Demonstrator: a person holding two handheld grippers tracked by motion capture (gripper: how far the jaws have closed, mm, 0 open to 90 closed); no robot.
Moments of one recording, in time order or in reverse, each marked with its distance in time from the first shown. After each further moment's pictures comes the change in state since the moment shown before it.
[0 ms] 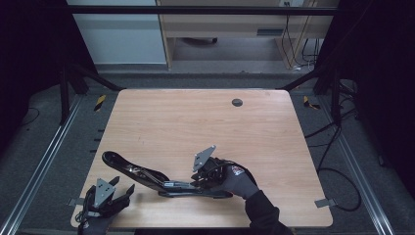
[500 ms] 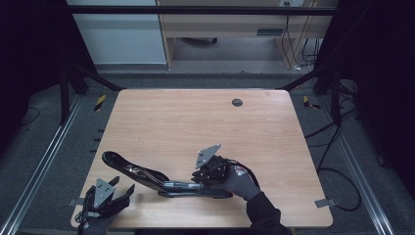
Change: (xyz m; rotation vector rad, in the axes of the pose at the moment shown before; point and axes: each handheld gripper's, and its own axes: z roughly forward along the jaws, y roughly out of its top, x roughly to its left) left arm 0.000 0.000 -0.002 -0.008 -0.003 0.000; right arm 0.001 -0.001 -0.011 -0.055 -0.053 0.047
